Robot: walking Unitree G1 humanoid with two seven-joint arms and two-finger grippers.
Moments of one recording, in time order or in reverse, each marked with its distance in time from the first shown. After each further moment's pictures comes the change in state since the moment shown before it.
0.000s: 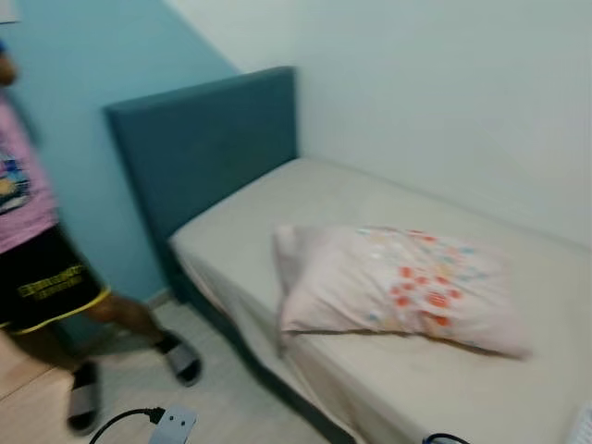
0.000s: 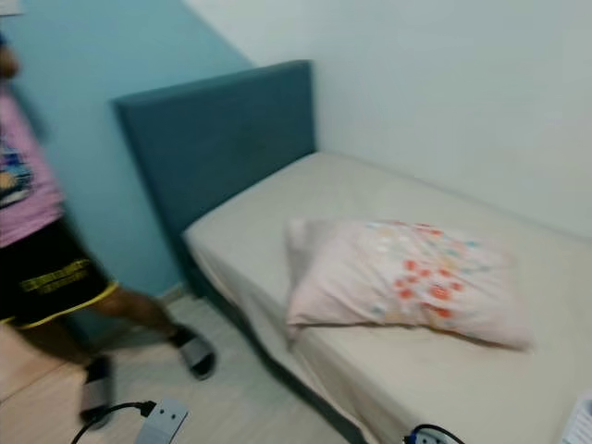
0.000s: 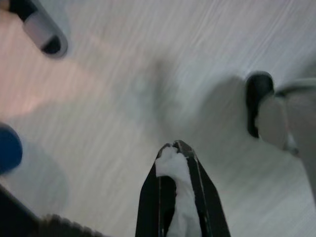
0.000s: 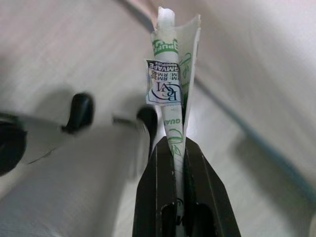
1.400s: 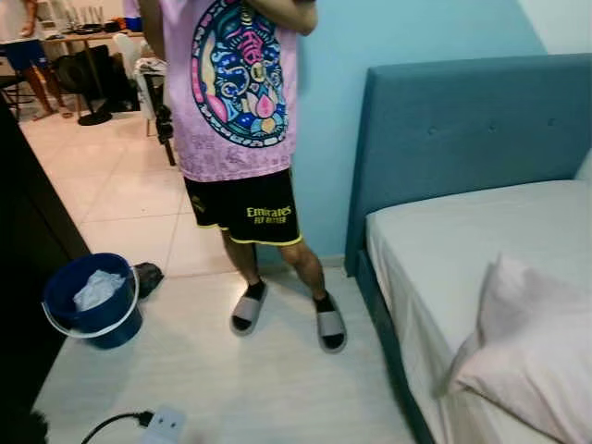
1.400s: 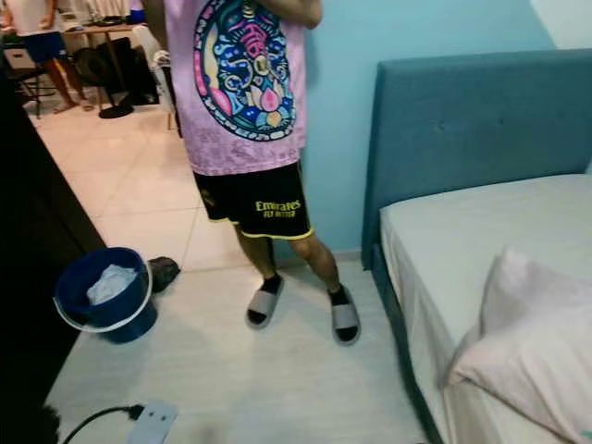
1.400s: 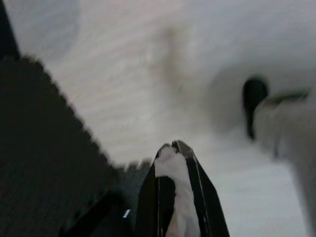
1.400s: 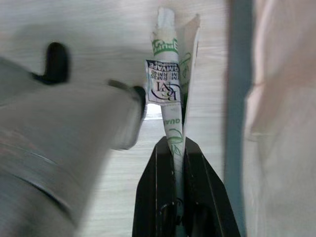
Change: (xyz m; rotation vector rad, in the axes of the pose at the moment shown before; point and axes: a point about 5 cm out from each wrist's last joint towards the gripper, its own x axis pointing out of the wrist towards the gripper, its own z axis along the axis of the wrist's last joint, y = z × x) left arm 0.000 0.001 0.004 -0.047 -0.014 0.084; right arm -0.014 -0.012 -0.053 -0.059 0.137 -0.007
